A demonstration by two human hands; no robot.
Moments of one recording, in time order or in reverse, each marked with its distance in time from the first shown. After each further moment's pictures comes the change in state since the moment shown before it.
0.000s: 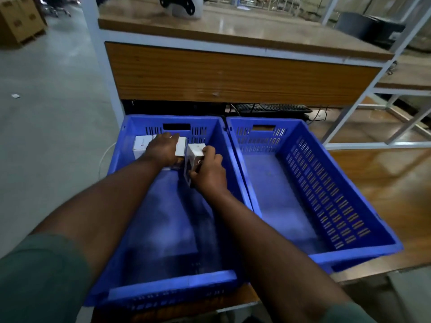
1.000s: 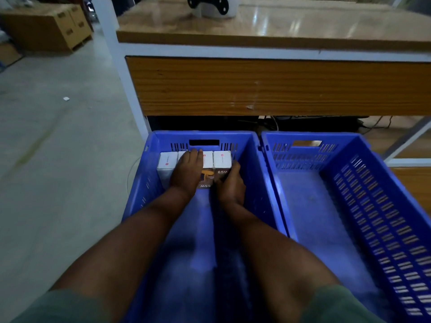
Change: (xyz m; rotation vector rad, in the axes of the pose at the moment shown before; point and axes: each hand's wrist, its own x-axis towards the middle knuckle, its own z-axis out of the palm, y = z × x) left_hand 0.029 -0.018 0.053 0.386 0.224 0.018; right_hand 0.098 0.031 0.082 0.300 0.007 0.205
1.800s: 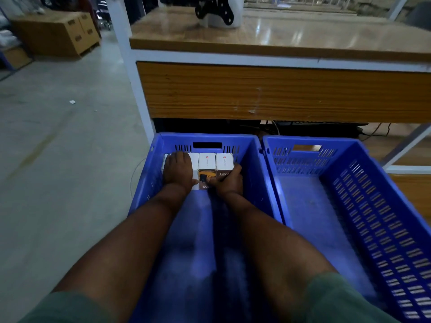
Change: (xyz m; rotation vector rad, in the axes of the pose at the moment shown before) left_hand -0.015 -0.018 -0.019 -0.122 -0.134 -0.233; right_hand 0.016 -0.005 0.008 0.122 -0.072 0.127
